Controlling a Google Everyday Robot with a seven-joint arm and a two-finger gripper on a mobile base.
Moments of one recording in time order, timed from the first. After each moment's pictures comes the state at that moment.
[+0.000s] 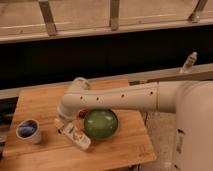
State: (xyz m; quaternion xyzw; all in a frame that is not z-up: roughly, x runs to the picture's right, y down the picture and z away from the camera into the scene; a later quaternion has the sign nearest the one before) arm -0.228 0.147 0.697 -0.35 -0.17 0.26 0.89
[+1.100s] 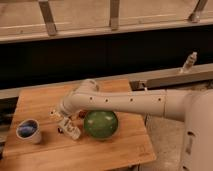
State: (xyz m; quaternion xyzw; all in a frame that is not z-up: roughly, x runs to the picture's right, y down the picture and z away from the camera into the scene) arm -0.250 0.115 0.699 -0.30 -0.31 0.25 0.87
